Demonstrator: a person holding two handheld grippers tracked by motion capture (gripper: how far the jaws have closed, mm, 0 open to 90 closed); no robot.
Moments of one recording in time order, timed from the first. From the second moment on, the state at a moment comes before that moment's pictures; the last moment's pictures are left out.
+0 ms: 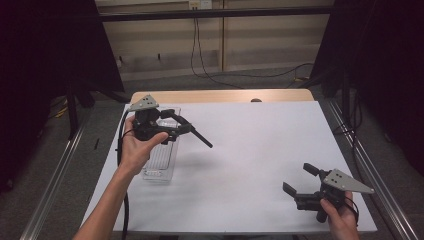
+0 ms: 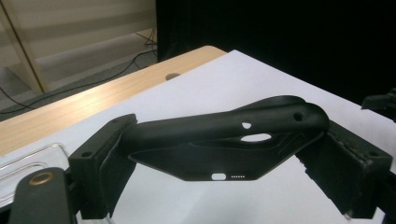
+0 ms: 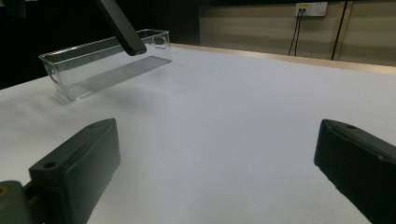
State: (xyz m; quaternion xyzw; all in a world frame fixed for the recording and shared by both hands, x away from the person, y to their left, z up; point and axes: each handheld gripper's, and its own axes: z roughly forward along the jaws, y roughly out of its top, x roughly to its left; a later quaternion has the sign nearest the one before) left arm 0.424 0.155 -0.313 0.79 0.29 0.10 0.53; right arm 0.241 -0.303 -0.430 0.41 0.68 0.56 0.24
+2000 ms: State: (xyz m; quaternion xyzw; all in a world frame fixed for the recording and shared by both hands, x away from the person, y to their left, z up) left arm 0.476 0.215 -0.287 0.73 0.43 0.21 0.48; right arm 0.242 -0.309 -0.435 0.43 0.67 0.54 0.27
